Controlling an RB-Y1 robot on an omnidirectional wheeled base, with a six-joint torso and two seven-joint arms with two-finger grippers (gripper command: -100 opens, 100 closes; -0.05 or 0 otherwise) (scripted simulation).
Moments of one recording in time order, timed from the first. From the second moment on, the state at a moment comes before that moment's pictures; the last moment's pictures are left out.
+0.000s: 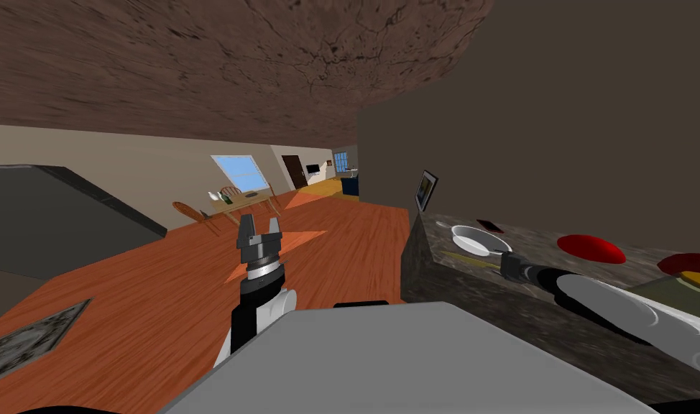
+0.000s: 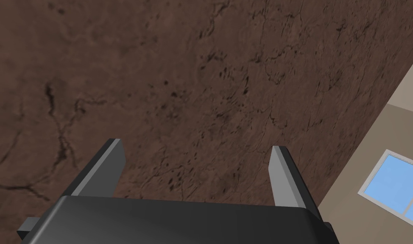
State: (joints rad) left arm 0.53 -0.01 0.05 -2.36 0.08 -0.57 -0.08; right arm 0.39 -1.03 -0.25 -1.17 1.80 -0.39 0.22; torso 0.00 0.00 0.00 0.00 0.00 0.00
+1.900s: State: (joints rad) left arm 0.53 -0.01 0.05 -2.36 0.08 -0.57 -0.08; right arm 0.37 -1.02 -0.26 -1.17 1.91 -0.41 0.15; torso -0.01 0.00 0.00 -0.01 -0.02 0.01
